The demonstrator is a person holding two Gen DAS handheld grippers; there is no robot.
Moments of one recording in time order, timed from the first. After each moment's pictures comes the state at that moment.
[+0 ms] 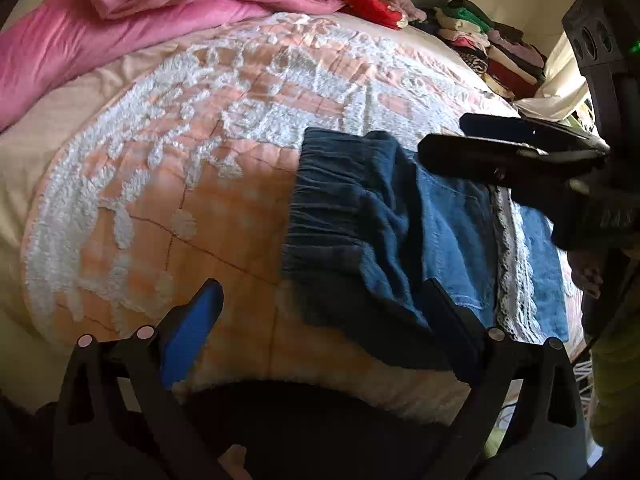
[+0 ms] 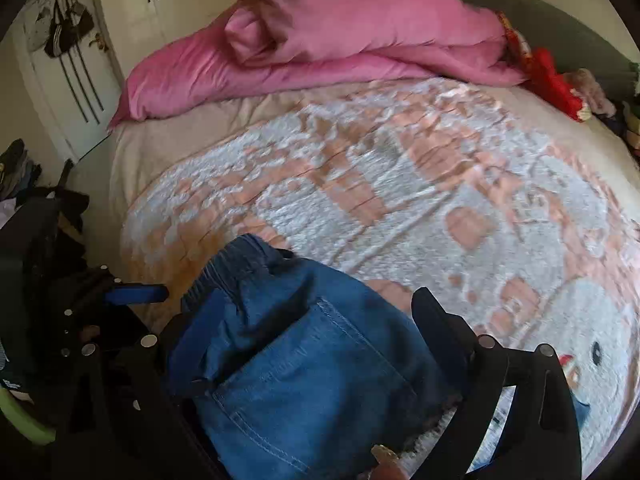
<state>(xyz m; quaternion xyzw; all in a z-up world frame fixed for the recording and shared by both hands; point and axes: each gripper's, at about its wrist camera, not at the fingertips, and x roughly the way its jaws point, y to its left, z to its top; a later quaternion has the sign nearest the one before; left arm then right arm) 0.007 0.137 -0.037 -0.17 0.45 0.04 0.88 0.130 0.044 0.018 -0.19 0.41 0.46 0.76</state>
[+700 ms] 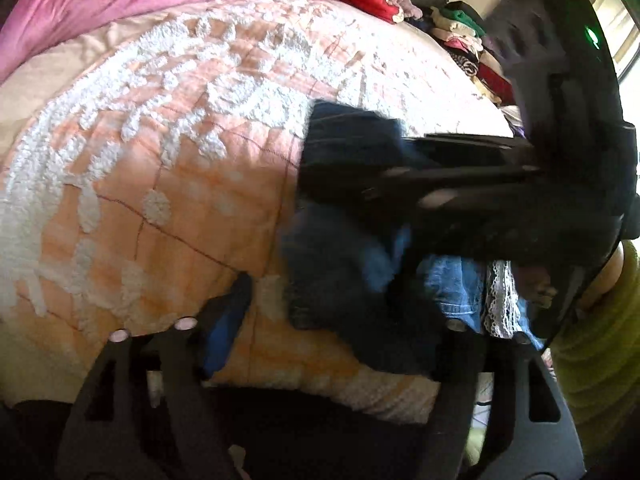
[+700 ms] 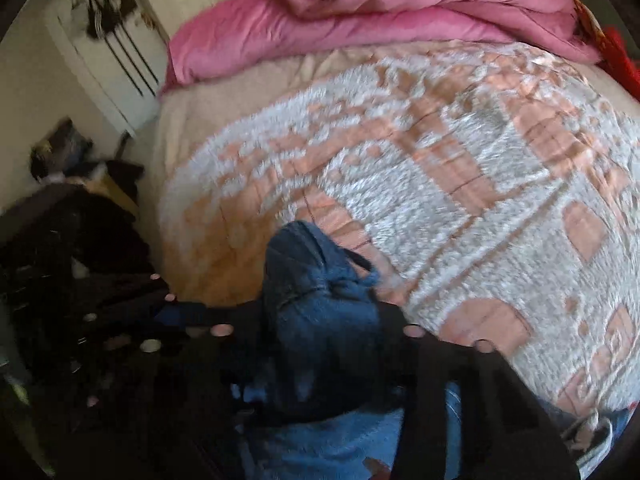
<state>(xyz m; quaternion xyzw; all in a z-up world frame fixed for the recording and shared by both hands) 0.010 0.144 -0.046 -0.22 0.46 0.00 0.86 0.138 0.079 -0.018 -0.16 0.46 0.56 0.67</state>
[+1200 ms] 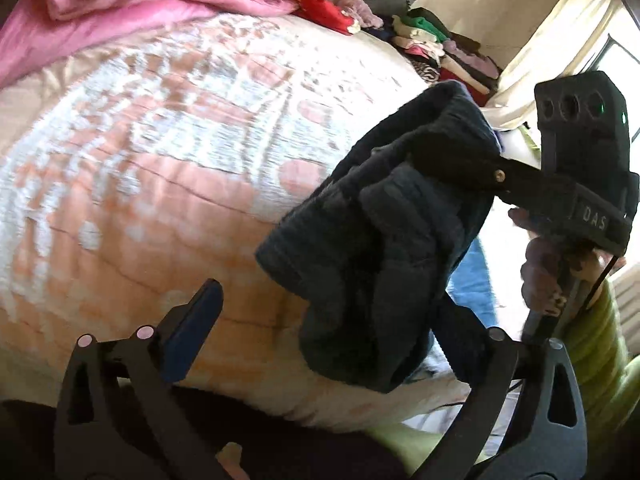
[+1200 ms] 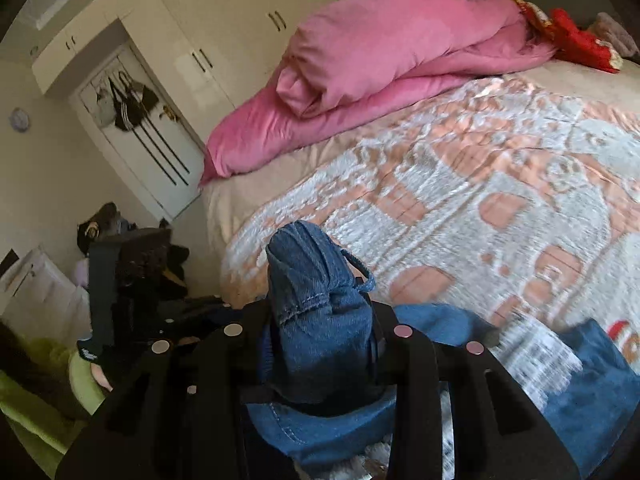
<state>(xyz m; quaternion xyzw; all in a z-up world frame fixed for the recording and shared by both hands) 0.017 0.093 -0.016 -0.23 0.43 -0.06 0.87 0.149 -0.047 0.042 -0.01 0.40 0.59 0.70</state>
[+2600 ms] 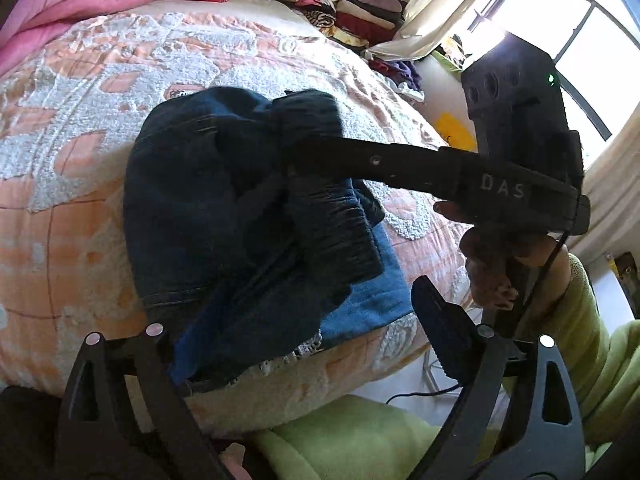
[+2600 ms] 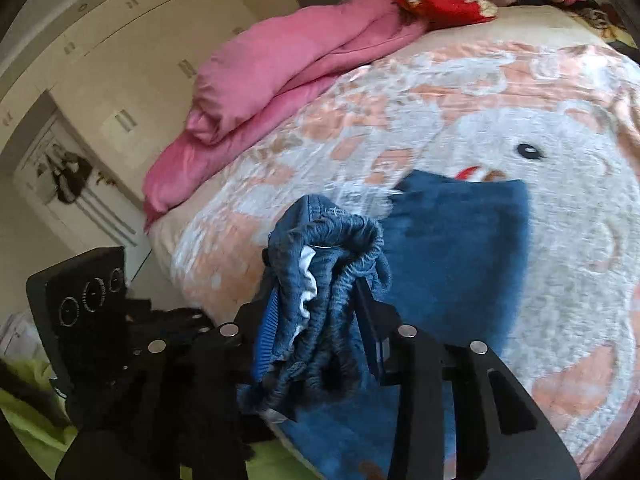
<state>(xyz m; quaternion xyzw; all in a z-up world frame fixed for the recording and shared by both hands) 0.039 -0.051 -0.030 -0.14 0.44 -0.22 0.86 0.133 -0.192 -0.004 0.08 0.44 0.44 0.78</state>
